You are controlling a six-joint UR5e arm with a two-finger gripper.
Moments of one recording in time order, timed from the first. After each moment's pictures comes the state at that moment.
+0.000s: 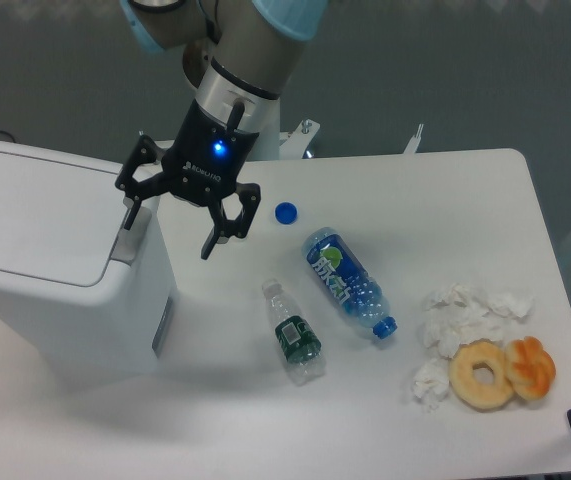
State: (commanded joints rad) arm 2.42 -1.64 -1.67 -1.08 0.91 0.38
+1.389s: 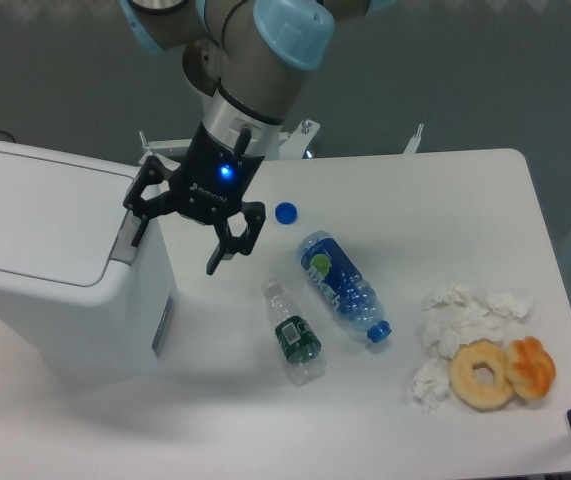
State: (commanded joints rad) arm 2.42 -1.67 -1.67 -1.08 0.92 0.38
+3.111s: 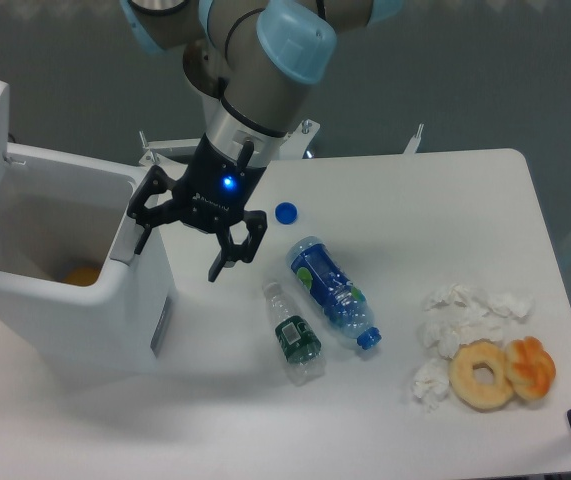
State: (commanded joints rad) arm 2.42 -1.68 -1.68 -1.07 0.91 0.38
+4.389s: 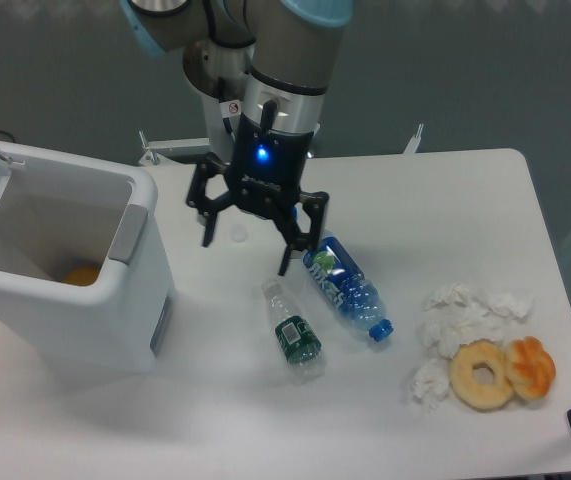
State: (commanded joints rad) arm 2.45 -1.68 -1.58 -1.07 1.33 0.91
